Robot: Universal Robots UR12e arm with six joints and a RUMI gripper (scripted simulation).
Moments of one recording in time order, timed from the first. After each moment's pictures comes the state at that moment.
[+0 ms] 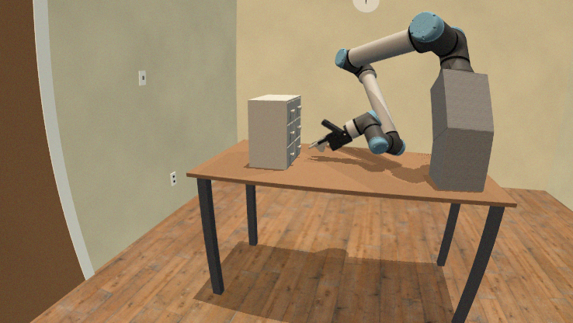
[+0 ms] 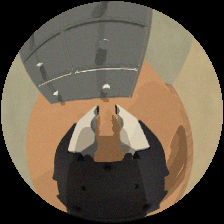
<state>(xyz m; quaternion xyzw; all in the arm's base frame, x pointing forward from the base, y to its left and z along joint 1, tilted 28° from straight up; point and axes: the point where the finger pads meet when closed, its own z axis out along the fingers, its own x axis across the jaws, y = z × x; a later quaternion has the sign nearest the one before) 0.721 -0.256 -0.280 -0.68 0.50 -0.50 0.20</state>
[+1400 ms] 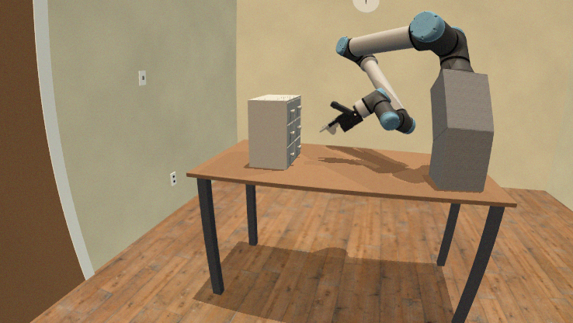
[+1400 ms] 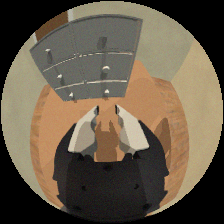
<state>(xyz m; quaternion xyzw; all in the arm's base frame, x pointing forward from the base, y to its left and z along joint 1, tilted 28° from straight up) 0.665 -0.214 -0.202 -0.69 0.52 -0.48 0.18</state>
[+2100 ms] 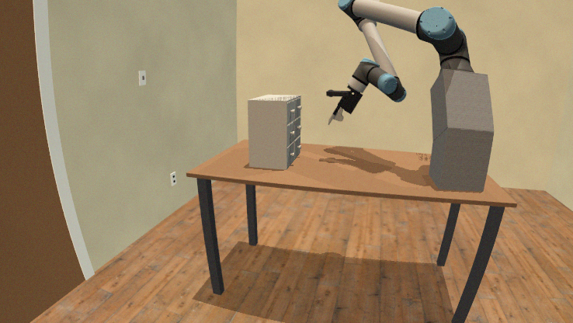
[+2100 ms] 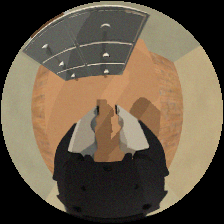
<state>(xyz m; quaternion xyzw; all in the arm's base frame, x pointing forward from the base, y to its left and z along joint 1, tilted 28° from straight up) 0.625 -0.194 -0.163 -0.71 0.61 -0.35 0.02</state>
